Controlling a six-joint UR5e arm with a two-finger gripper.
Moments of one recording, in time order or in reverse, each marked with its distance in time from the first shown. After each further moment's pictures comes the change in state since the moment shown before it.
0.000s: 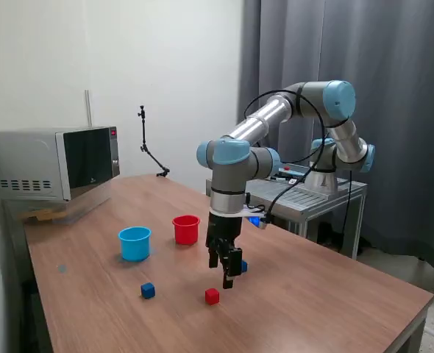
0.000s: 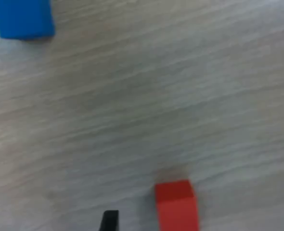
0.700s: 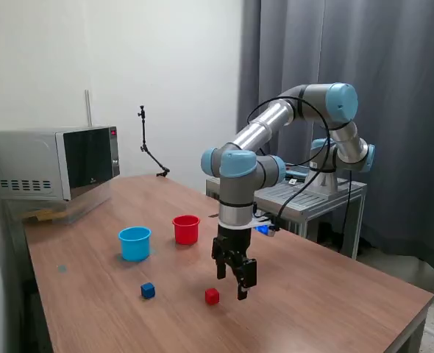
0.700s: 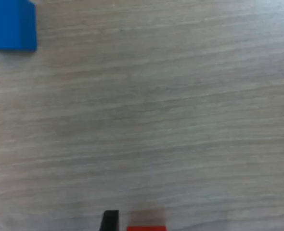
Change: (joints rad) arm 0.017 0.019 0.014 0.003 0.023 -0.122
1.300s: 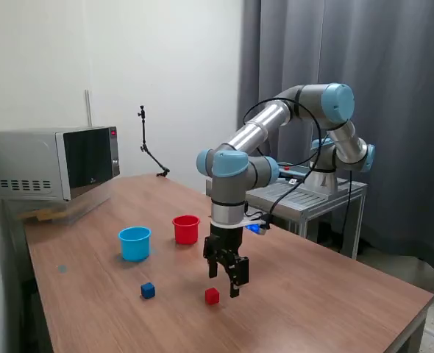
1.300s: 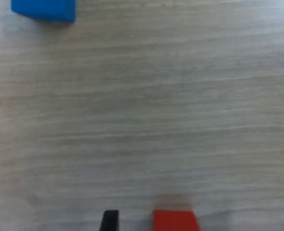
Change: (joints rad) arm -0.025 0.005 0.003 -0.018 0.002 -0.083
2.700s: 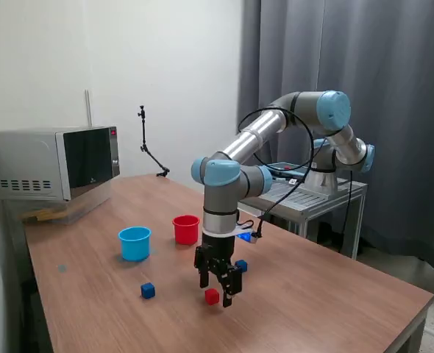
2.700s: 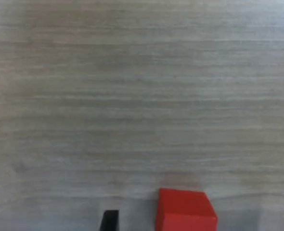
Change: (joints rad) arm -0.012 0.059 -0.058 -0.031 0.016 -0.078
